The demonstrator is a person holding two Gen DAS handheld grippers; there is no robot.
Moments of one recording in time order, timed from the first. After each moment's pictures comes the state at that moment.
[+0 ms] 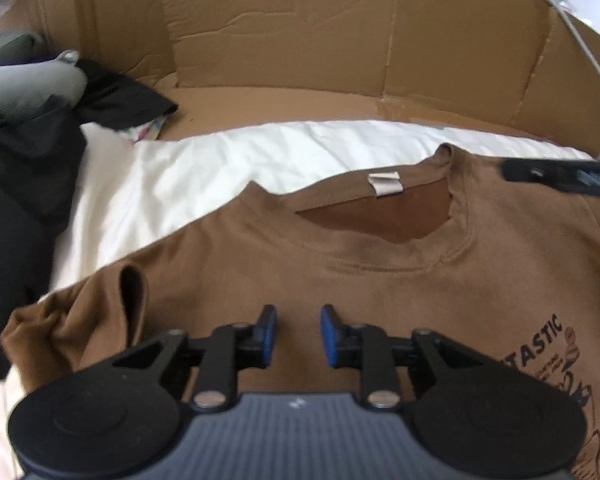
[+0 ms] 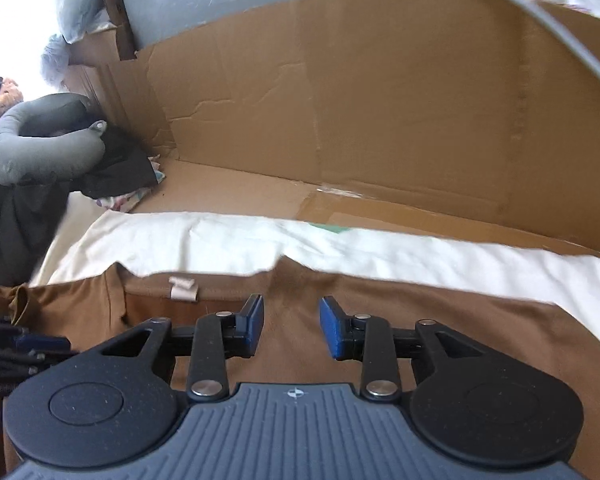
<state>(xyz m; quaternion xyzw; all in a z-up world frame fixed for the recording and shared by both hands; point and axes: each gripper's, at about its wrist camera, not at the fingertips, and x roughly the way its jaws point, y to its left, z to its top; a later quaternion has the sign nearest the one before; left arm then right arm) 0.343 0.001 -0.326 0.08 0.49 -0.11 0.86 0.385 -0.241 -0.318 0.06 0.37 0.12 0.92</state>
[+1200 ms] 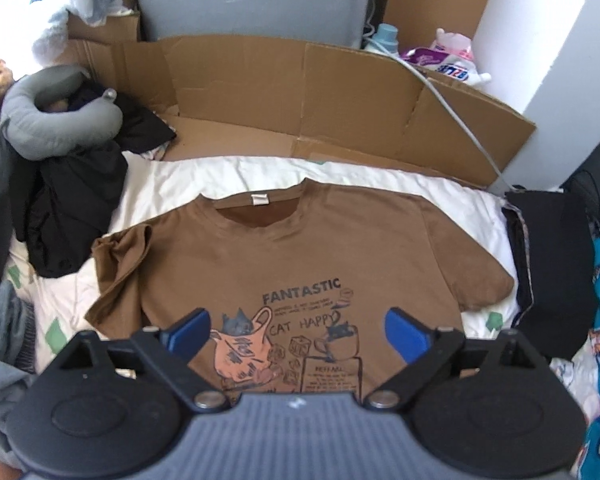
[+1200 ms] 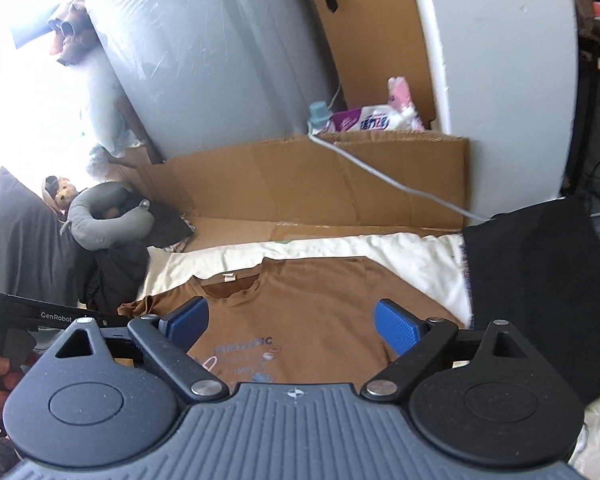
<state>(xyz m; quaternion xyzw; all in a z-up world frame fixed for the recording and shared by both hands) 0.195 -0.094 -0.093 0.04 0.53 -0.08 0.85 0.122 -0.398 -0.052 0.14 0.37 0.07 0.92</state>
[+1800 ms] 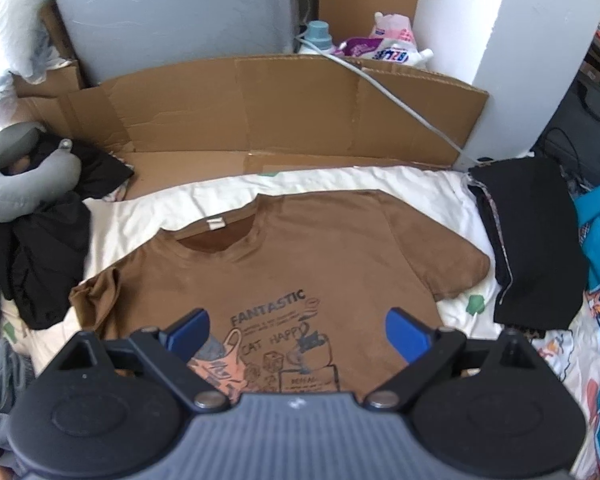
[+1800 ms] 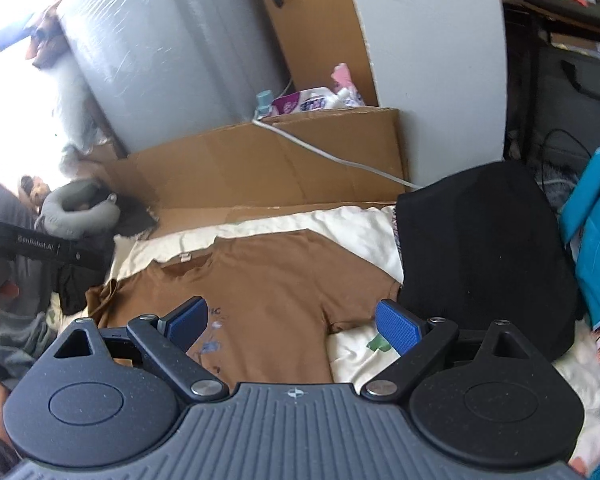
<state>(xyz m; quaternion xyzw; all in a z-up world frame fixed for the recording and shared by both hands) 0.200 -0.155 -0.095 0.10 0.51 -0.14 0.84 0.070 -0.458 -0.103 0.16 0.36 0.03 0.92</state>
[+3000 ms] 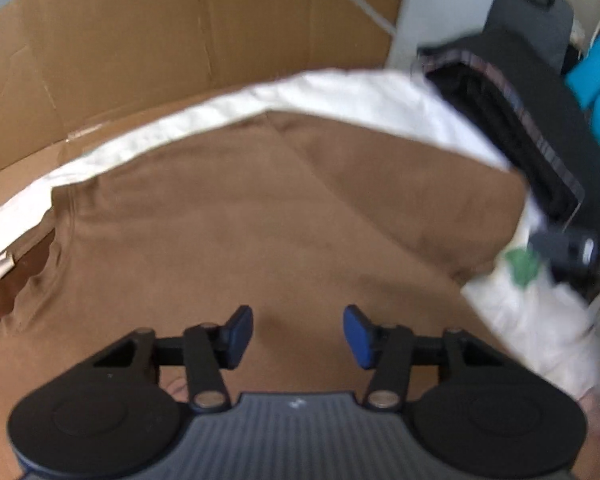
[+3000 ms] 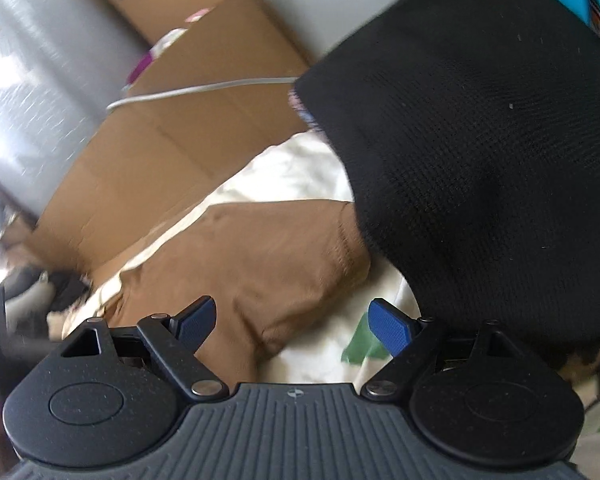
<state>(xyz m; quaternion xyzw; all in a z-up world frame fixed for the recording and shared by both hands) 0.266 -0.257 -0.340 0.18 0.49 -0.29 0.80 0.173 -0.490 -0.353 0.35 0.33 -0.06 0.88</state>
